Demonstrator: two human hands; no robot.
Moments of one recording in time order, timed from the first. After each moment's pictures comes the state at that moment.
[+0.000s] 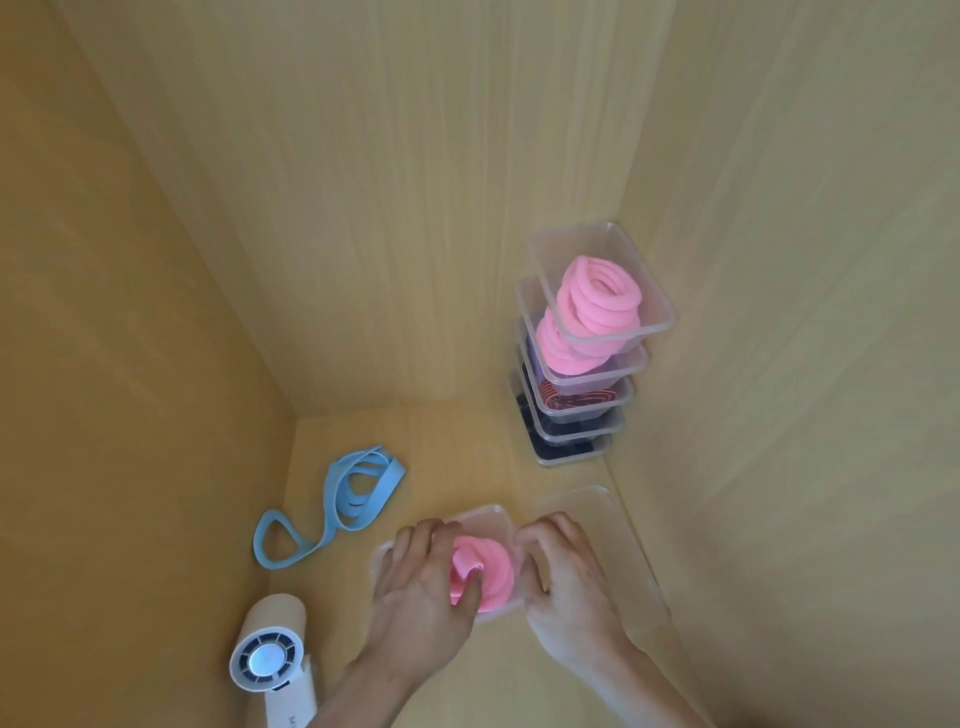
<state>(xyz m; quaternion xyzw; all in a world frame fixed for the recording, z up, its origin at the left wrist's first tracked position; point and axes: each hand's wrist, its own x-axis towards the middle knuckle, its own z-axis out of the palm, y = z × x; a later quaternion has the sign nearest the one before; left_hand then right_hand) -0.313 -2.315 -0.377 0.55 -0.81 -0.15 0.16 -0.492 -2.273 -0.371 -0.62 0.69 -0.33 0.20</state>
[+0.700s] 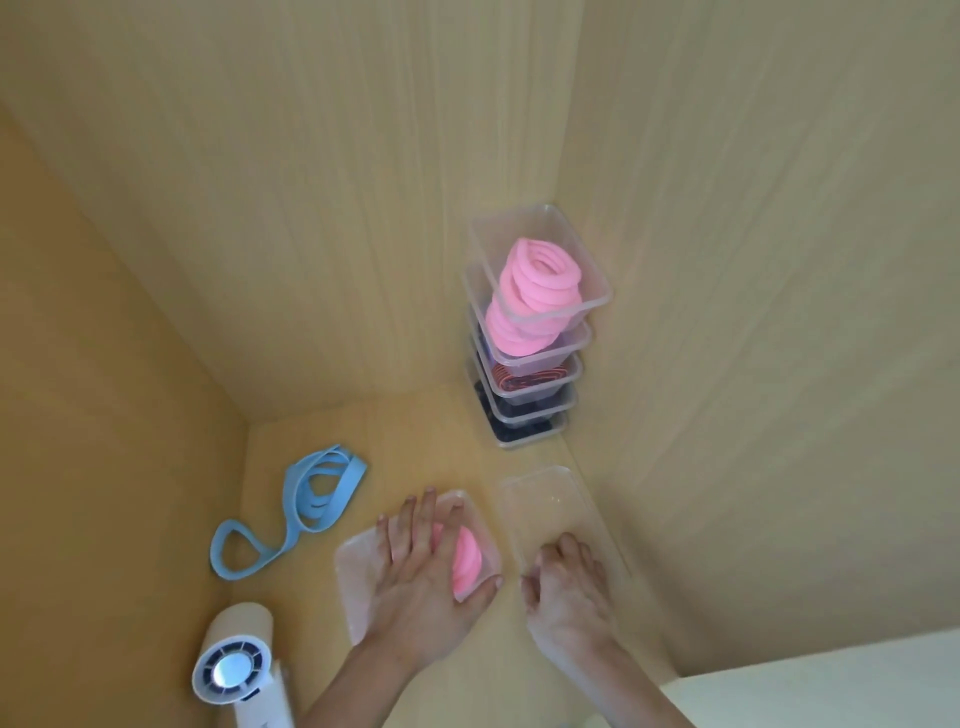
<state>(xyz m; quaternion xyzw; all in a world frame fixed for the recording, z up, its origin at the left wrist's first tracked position) -0.336 -2.318 -0.409 0.49 -0.87 -0.09 0.03 -0.504 -2.248 -0.422 -0.53 0.84 -0.09 0.10</state>
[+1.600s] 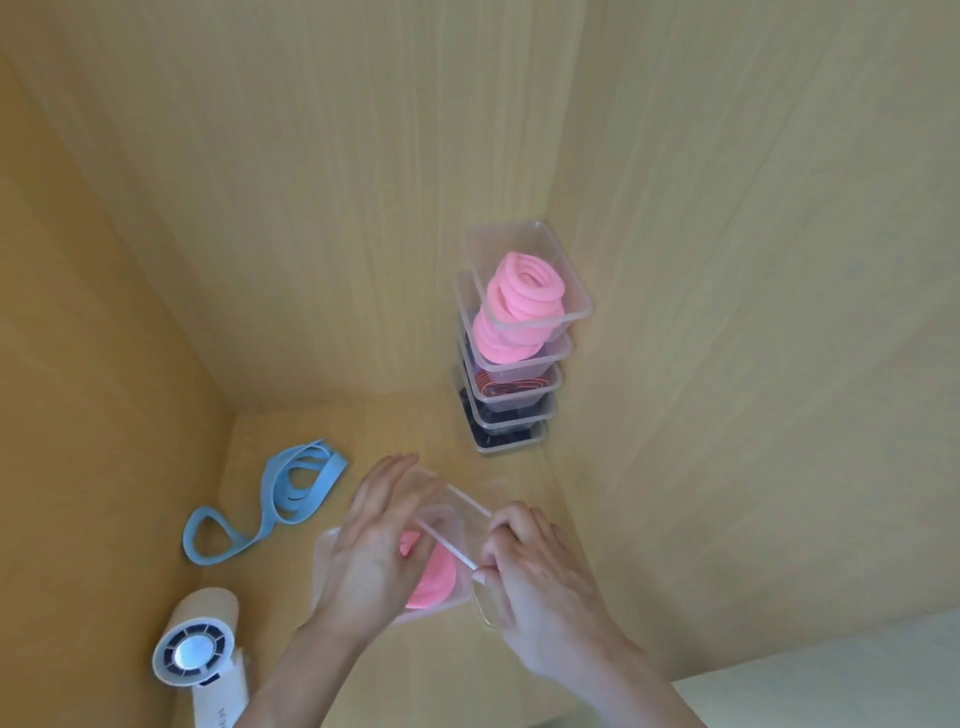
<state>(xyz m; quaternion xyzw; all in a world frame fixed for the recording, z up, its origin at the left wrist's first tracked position) -0.332 -2.320 -0.342 0.44 -0.82 -0.18 0.33 -0.518 -2.231 -0.325 -0.74 0.64 -0.19 0.04</state>
